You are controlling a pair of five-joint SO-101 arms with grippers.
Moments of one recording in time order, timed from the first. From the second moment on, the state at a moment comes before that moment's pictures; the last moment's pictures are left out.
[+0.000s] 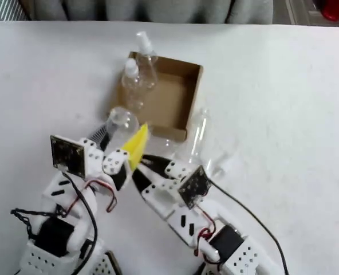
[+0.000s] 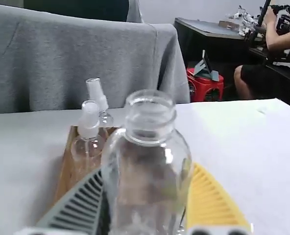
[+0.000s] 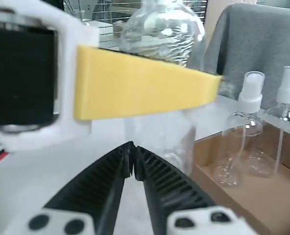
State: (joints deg) left arm 15.9 -92.6 73.8 37.7 9.9; right arm -44.8 -90.3 93.3 8.8 0.8
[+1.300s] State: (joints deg) left arm -7.5 -66.6 66.5 24.3 10.0; right arm -28.7 -54.6 71.3 27.7 1.1
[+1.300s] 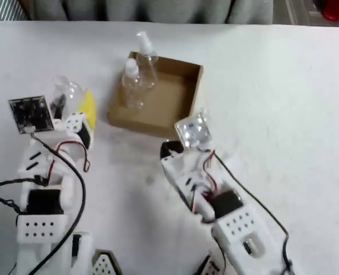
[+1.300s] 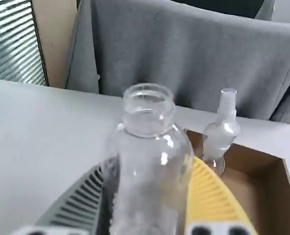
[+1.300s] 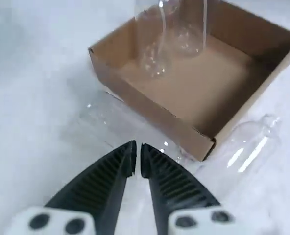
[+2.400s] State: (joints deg) left arm -9.1 -54.7 67.0 18.9 10.0; right arm -8.8 -42.7 44.0 68.4 20.2
